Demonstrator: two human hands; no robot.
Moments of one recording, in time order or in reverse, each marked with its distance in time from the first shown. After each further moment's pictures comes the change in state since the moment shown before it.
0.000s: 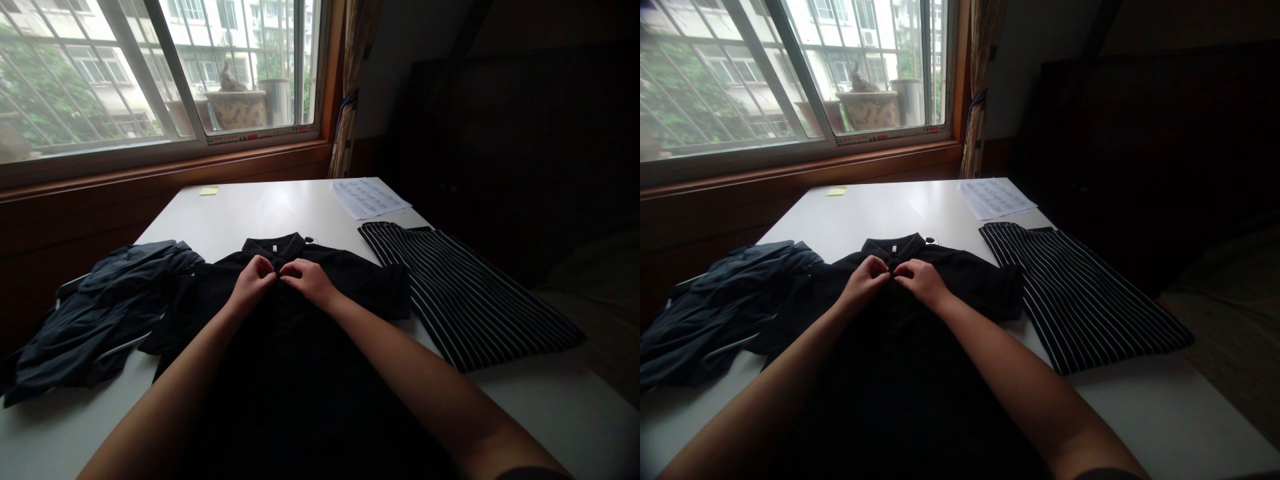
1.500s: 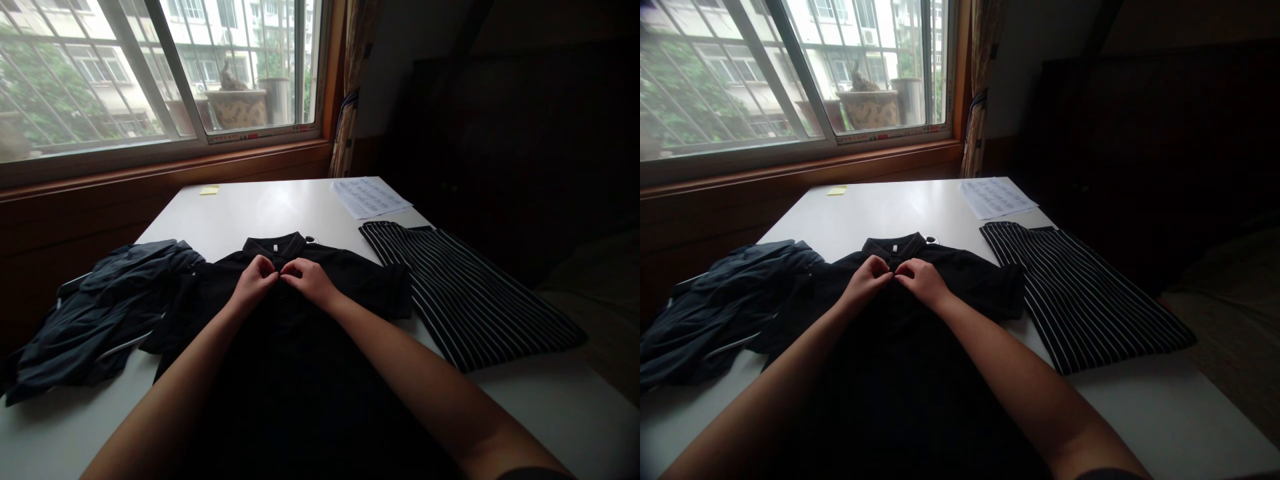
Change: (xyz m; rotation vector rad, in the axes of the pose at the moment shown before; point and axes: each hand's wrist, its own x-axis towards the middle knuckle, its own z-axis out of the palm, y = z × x) left_hand 0.001 -0.002 0.001 0.015 -0.027 -0.023; right_hand 0.001 -0.003 0.001 -0.045 0.001 0.000
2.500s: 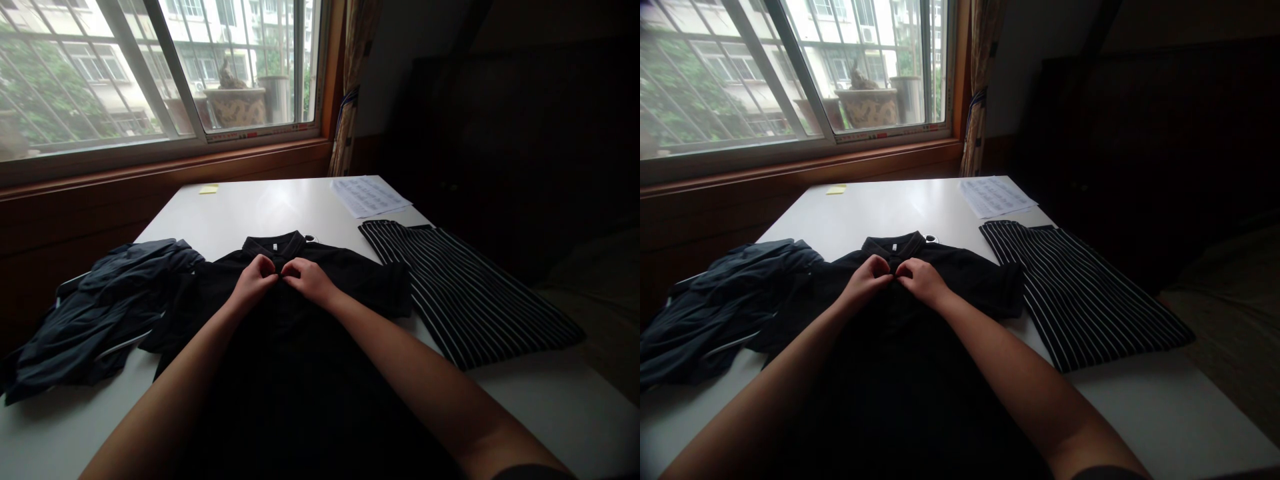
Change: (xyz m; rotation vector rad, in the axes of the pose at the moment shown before) left_hand 0.000 0.004 -0.002 0.050 -0.033 0.007; right_hand 0.001 0.005 0.001 -0.058 -0.073 -0.001
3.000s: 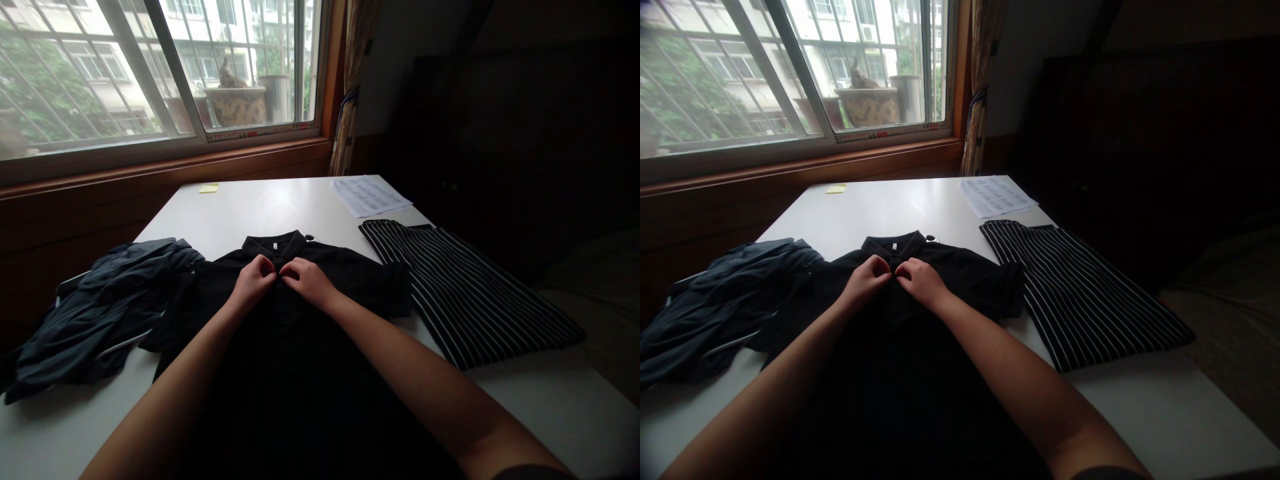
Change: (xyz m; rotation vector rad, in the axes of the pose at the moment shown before) left_hand 0.000 0.003 0.001 0.162 0.056 -0.001; right_hand -0.002 -0.003 0.003 -0.071 0.013 -0.003
